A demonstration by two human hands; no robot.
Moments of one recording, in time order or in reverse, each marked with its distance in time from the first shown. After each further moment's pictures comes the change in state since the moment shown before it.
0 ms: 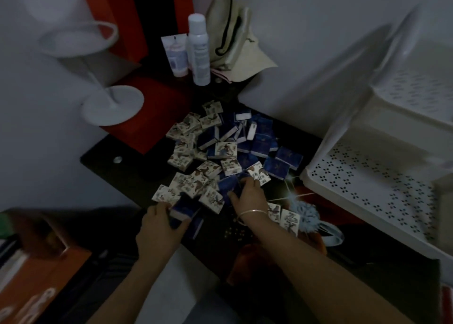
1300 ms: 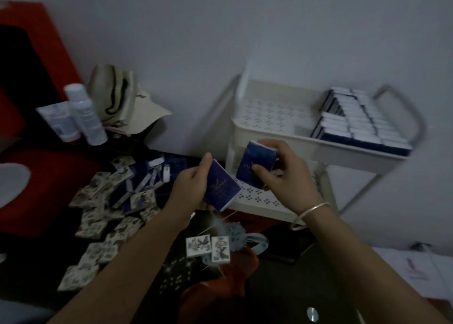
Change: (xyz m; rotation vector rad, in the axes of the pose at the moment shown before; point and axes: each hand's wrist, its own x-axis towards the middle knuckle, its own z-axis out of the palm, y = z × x) left_hand -0.027 0.287 -0.084 -0.931 -0.557 0.216; right_hand -0.099 0.064 -0.261 0.413 0.561 -0.233
